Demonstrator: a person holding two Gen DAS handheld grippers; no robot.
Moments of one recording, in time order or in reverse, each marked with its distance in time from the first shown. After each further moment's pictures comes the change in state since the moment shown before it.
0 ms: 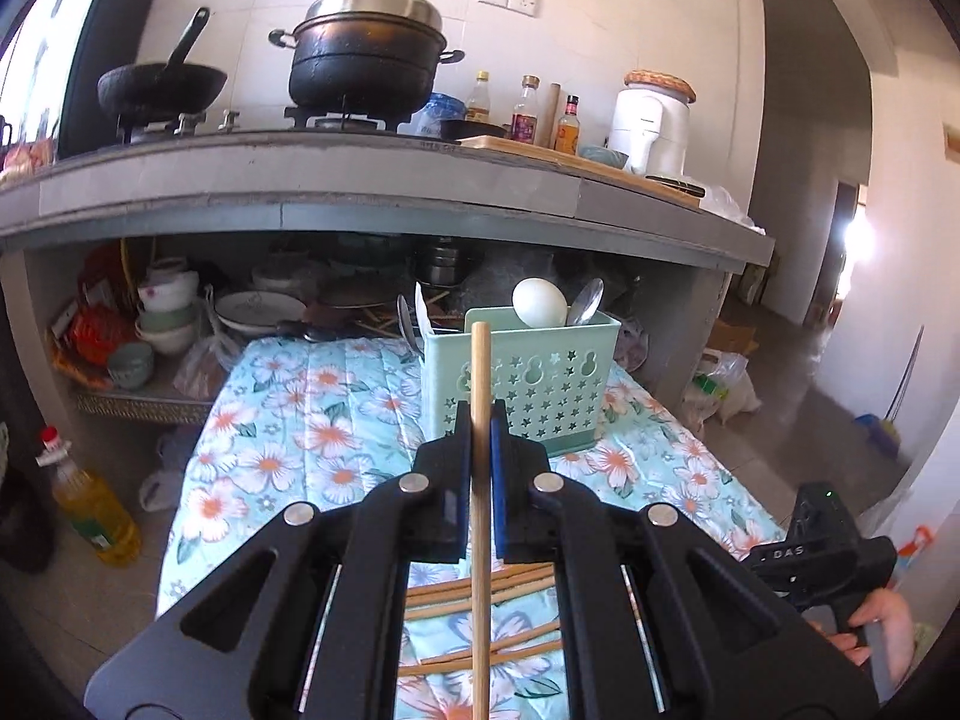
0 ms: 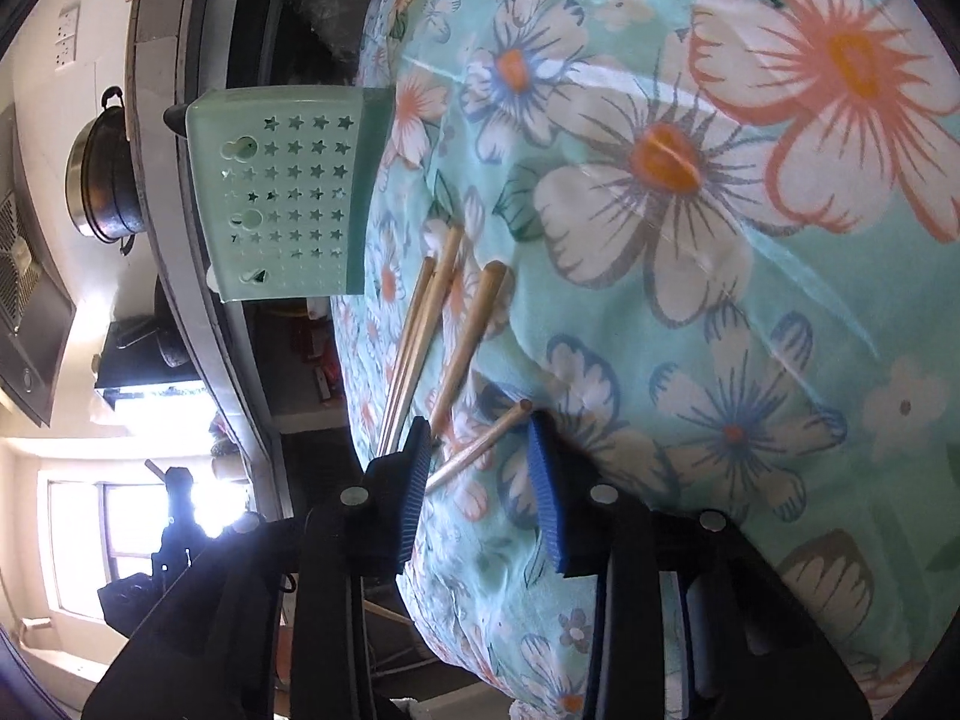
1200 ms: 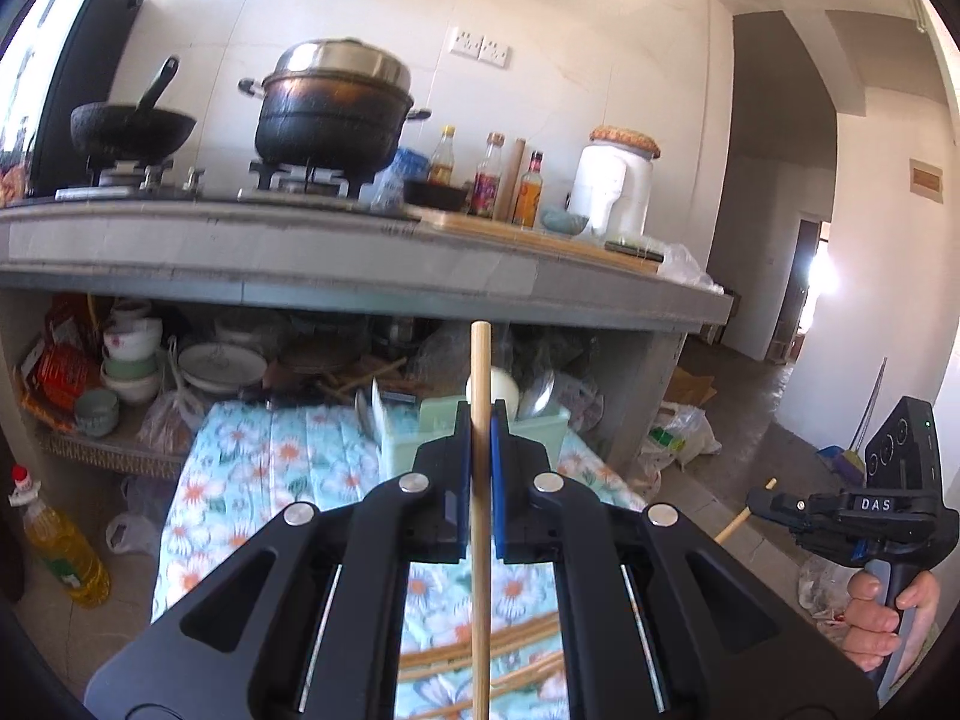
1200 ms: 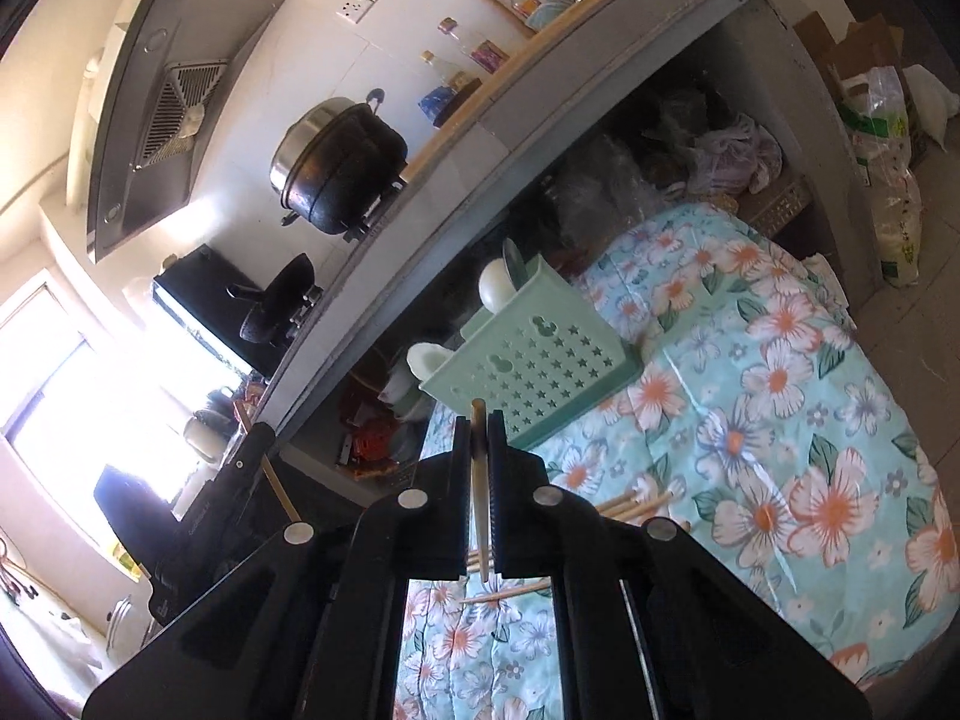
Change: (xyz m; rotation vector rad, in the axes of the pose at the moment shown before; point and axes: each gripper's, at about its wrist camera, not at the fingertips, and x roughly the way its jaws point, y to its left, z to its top) left arm -0.015 -0.010 0.062 0.009 -0.124 -0.104; right arm -0.118 0.151 -0.031 -0.613 -0.410 0.059
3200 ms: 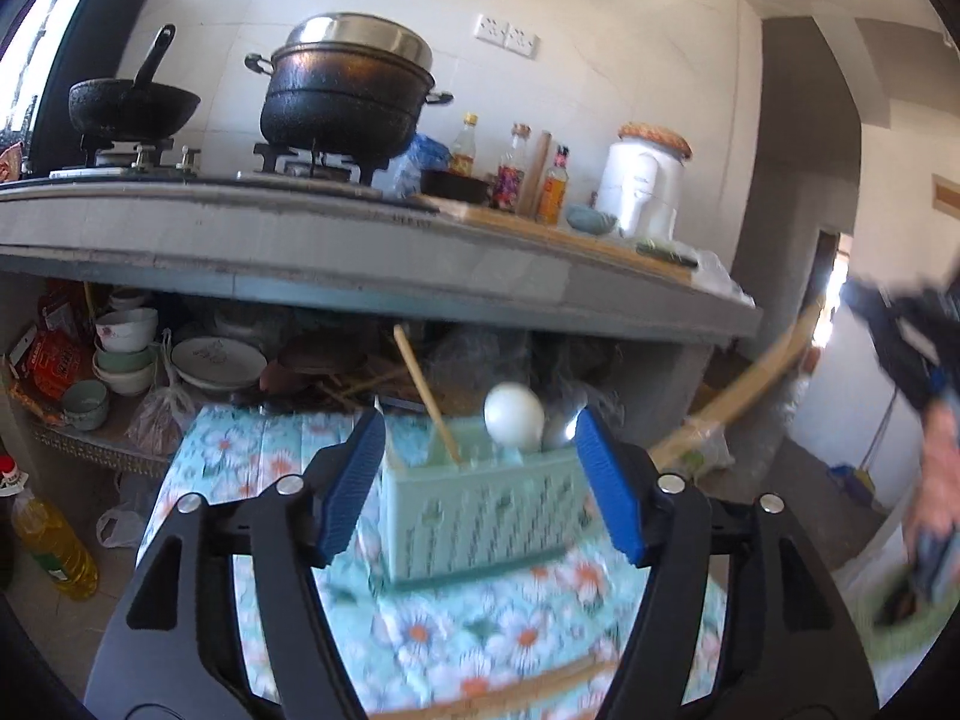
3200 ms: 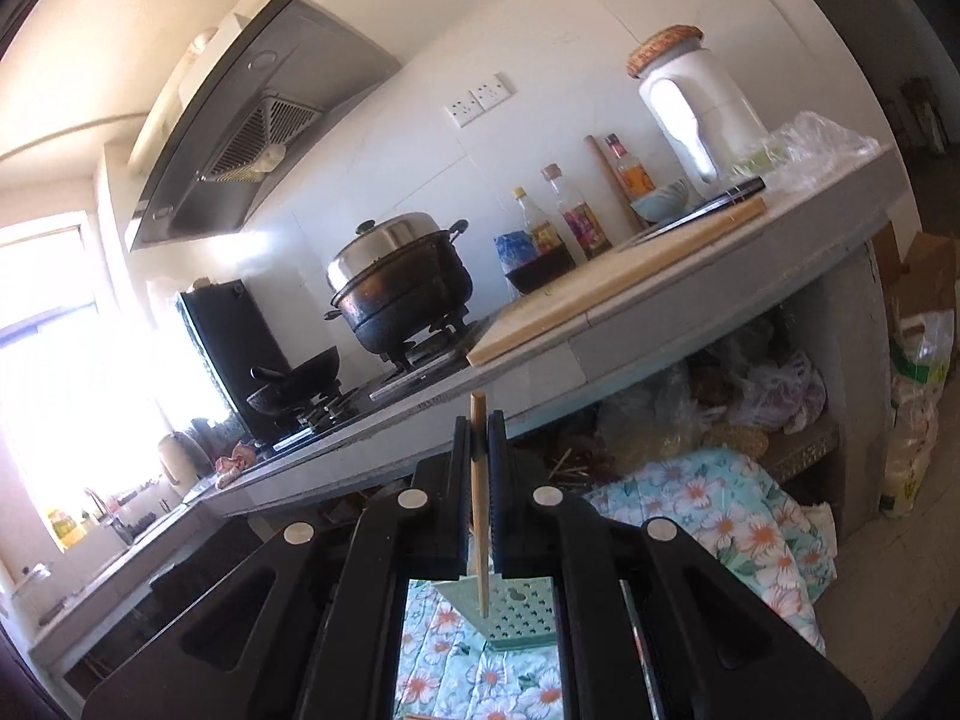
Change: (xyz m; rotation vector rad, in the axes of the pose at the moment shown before) left arm 0.054 0.015 -0.006 -0.039 0.044 0.026; right arm -0.002 0.088 0.116 -0.330 -0.265 -0.009
